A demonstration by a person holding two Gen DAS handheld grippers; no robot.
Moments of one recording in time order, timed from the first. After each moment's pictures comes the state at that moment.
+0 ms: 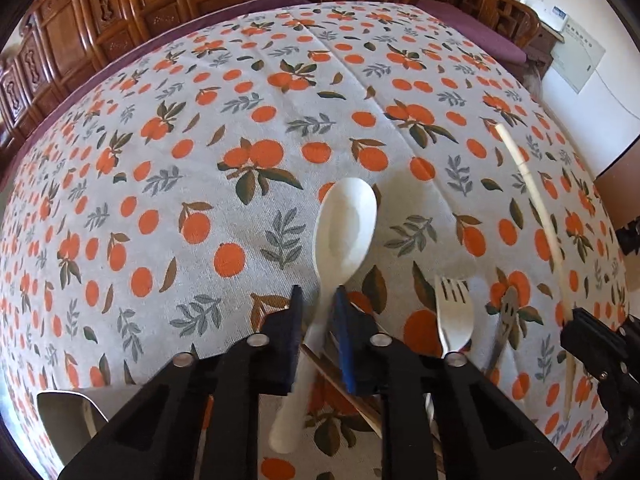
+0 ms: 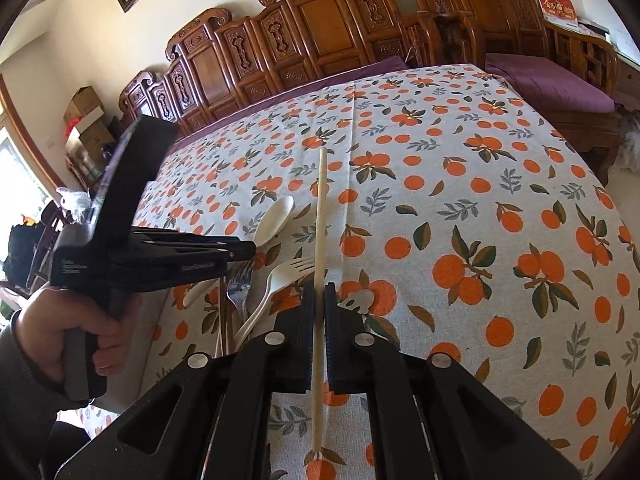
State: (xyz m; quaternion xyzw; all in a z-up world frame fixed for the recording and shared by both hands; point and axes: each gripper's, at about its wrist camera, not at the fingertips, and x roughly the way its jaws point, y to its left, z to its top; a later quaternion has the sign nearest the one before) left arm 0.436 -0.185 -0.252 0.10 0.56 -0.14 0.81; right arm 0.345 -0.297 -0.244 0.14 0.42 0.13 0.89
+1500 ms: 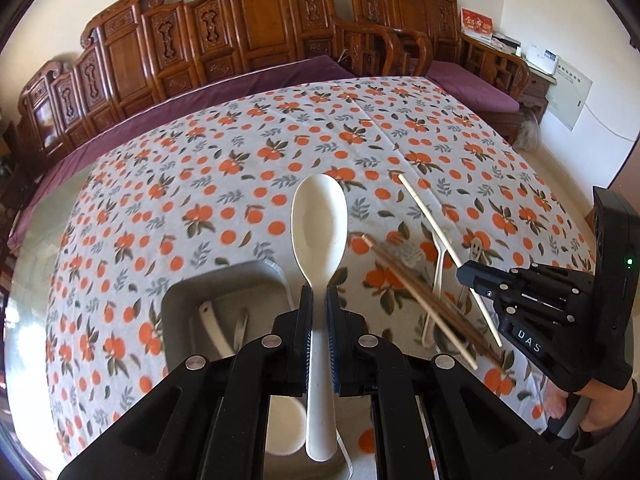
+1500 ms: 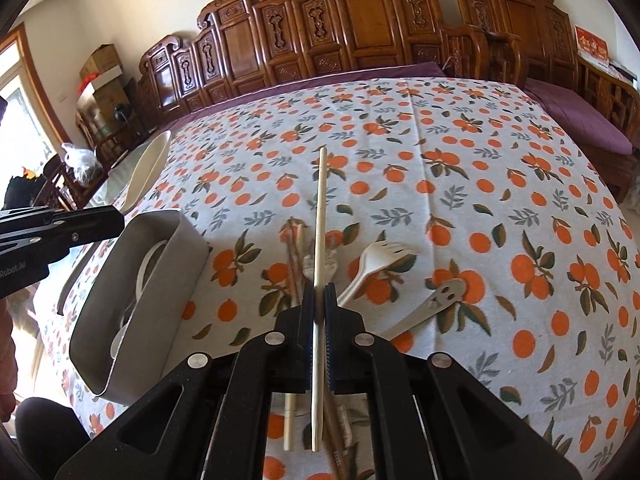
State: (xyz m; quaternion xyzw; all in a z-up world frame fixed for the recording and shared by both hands) left arm 0.315 -0.087 -0.151 0.08 0.46 -0.11 0.88; right arm 0.327 -0.211 -0.235 0.06 0.43 0.16 0.89
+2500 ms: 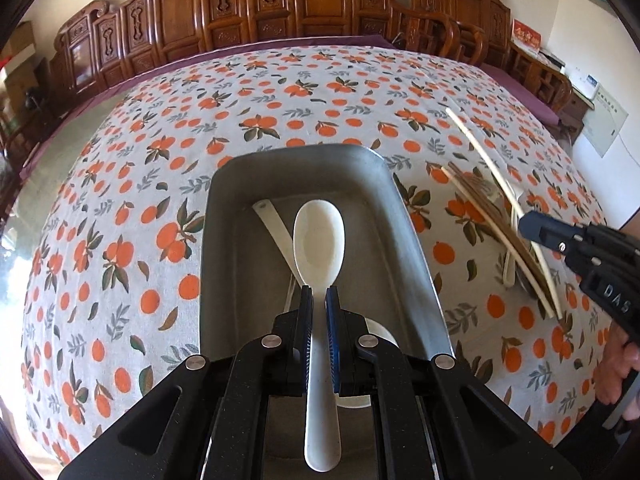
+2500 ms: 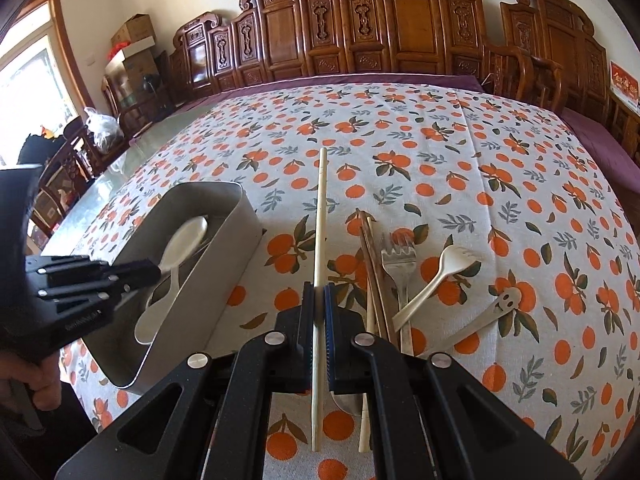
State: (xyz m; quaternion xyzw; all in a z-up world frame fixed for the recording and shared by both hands) left arm 0.285 -0.017 -0.222 0.03 0.49 -0.05 0.87; right arm 0.316 -0.161 -0.232 0.02 0.42 0.20 0.88
